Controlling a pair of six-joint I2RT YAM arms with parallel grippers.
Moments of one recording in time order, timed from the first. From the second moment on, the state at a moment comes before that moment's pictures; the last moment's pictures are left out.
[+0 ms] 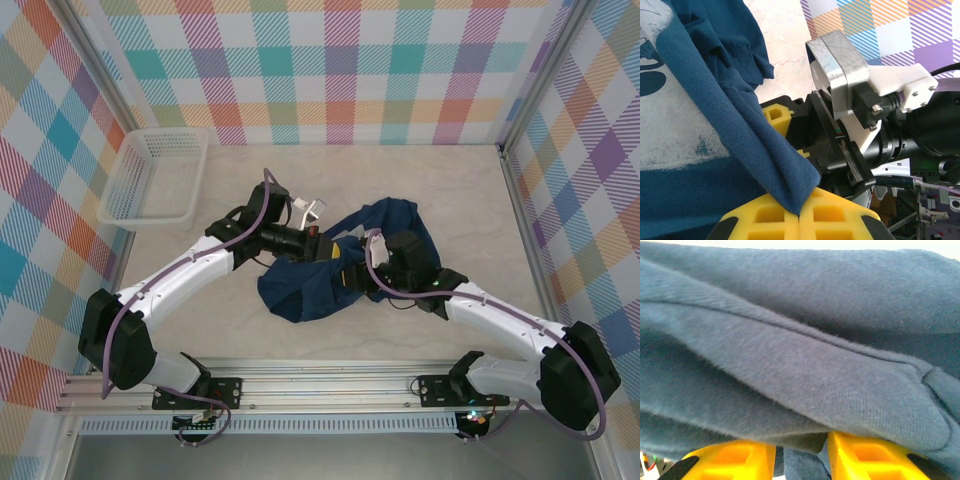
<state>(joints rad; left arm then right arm) -0.61 1.42 1.15 -0.43 0.79 -0.63 0.70 1.15 0.66 -0.13 -0.31 0.41</state>
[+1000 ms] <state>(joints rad) -0.60 1.54 1.30 -0.57 0.28 -0.49 0.64 0.97 0.77 -0.27 -0.53 0.51</state>
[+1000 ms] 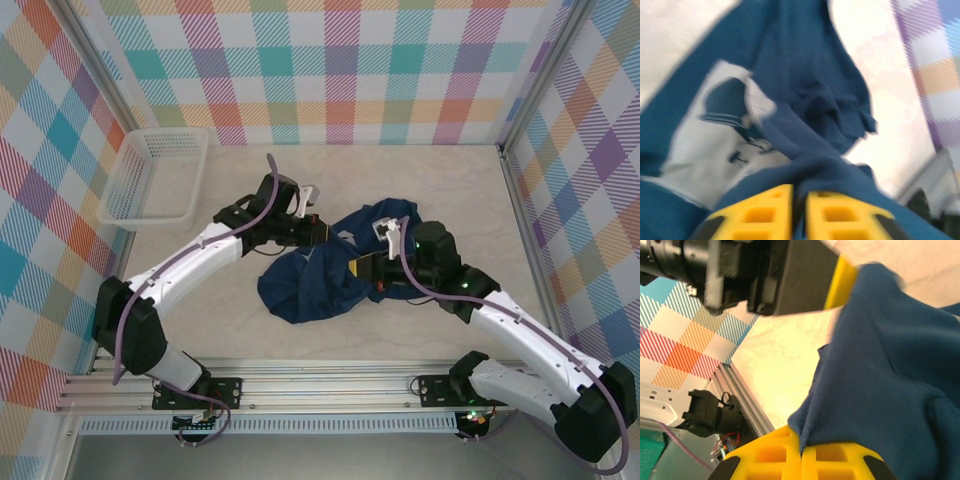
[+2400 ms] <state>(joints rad) -0.84 1.35 0.91 -0.15 0.26 -0.42 0.54 1.07 0.86 -0.28 -0.51 0.72</state>
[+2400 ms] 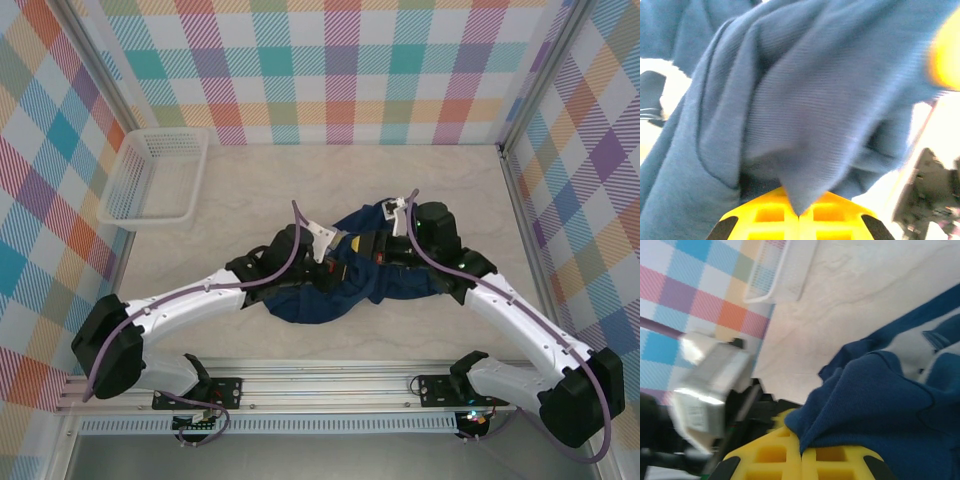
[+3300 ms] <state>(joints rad) -0.69 1.25 0.83 -0.07 0.56 -0.47 0.56 1.07 0.76 -0.54 -0.36 0.42</state>
